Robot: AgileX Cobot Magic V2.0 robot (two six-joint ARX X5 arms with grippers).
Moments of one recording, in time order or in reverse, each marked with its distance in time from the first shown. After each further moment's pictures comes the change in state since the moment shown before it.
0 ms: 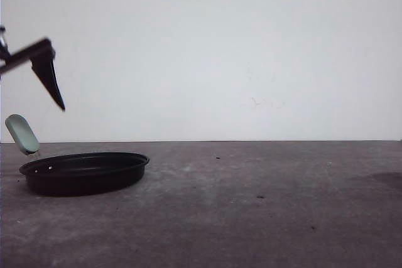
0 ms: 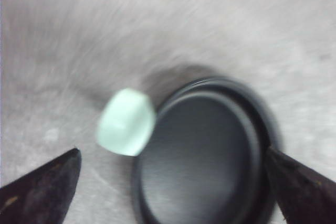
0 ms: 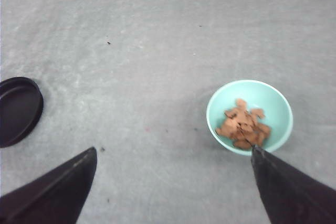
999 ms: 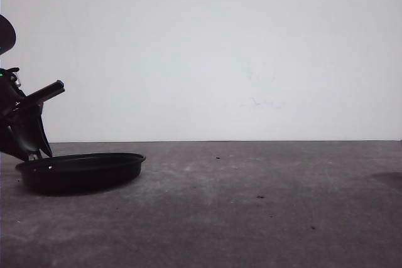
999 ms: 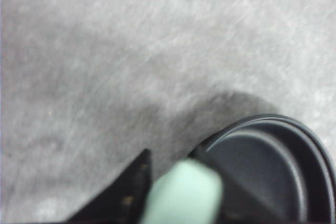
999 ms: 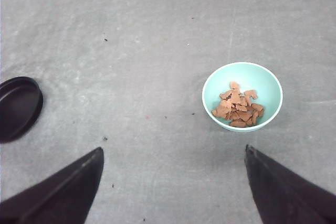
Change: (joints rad) left arm 0.000 0.172 0.000 0.204 -0.019 -0.010; right arm 0.000 -0.081 0.000 -0.077 0.007 0.053
